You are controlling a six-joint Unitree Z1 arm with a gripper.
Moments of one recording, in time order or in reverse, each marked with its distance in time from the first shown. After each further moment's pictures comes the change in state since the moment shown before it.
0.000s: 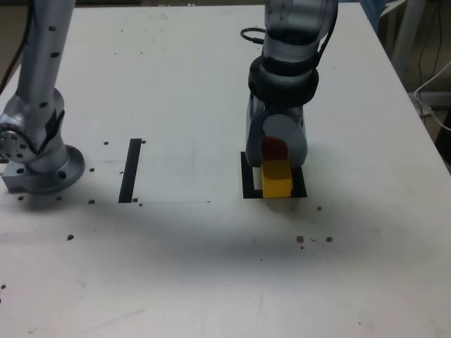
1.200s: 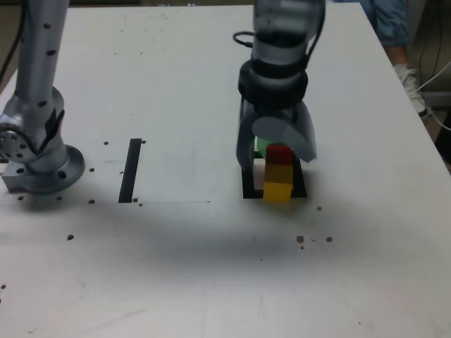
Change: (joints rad) arm 0.000 -0.053 0.080 -0.042 -0.018 0.024
